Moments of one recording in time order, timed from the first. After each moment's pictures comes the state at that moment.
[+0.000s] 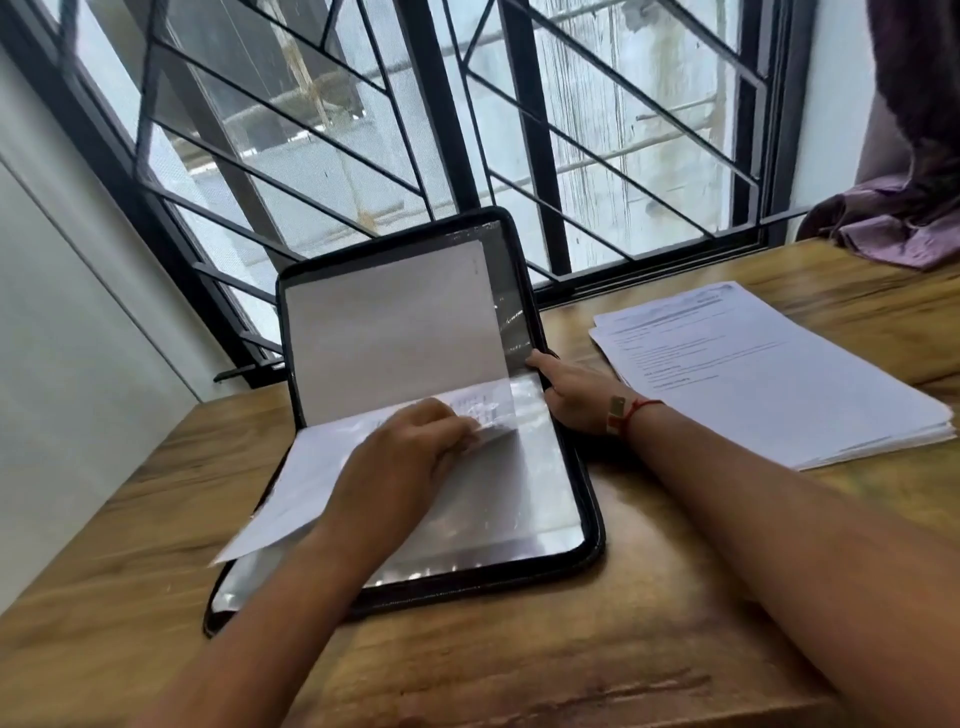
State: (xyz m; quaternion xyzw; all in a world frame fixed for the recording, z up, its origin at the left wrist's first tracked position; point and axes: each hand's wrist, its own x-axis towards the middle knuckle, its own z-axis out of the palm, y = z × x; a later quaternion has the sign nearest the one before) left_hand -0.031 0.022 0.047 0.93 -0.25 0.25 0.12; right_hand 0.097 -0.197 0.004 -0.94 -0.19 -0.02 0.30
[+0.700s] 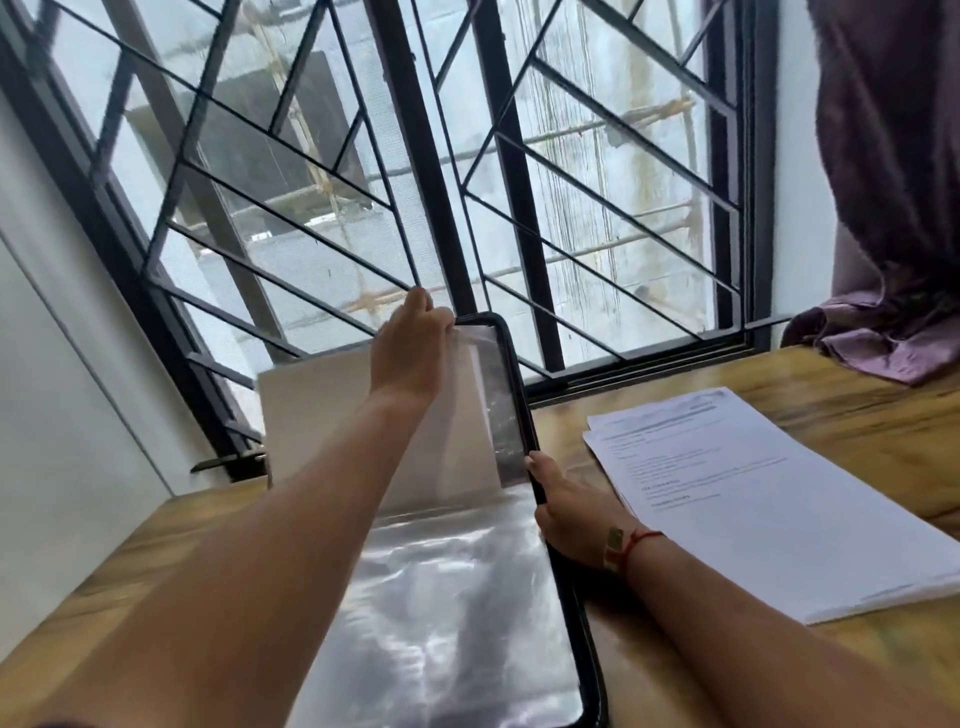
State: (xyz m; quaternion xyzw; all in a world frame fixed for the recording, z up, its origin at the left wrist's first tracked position) left_hand 0.161 -0.021 0.158 0.91 -0.10 0.40 0.02; right_hand 0.106 -0.195 -0.007 -0.93 -0.14 -0.02 0.34
